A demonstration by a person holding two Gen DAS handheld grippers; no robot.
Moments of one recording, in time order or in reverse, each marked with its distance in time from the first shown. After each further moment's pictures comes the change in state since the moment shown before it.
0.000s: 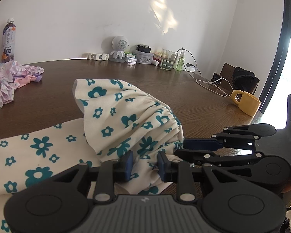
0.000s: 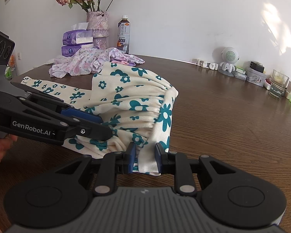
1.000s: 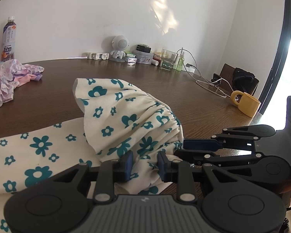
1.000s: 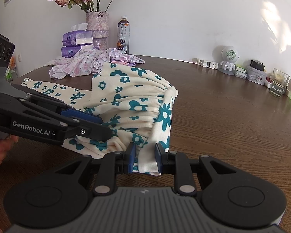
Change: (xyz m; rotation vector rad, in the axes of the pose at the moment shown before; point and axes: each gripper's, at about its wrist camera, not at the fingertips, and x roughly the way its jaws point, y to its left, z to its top) left arm 0.001 0.002 0.000 -0.010 0.000 -0.007; right arm -0.001 -0.002 0.000 0.010 0.001 0.008
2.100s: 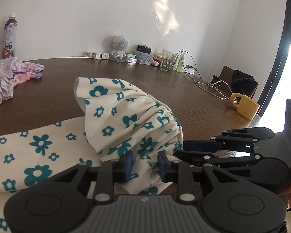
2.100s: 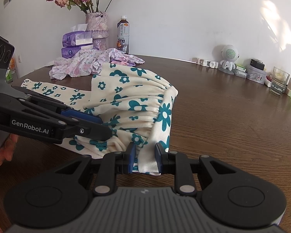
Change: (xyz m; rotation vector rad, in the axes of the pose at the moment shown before) left arm -0.001 0.003 -0.001 -0.017 -0.004 -0.011; right arm 0.000 -0.003 0.000 0.007 0.001 0.007
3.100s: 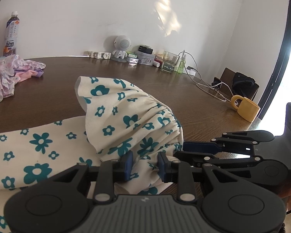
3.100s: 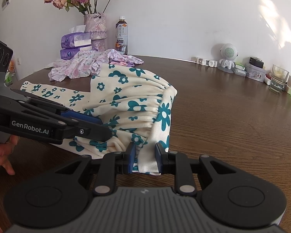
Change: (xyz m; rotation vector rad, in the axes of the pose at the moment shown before) left arm 0.000 0.001 0.000 -0.021 -0.004 0.000; right arm 0.000 0.000 0.000 0.016 -0.002 0.002
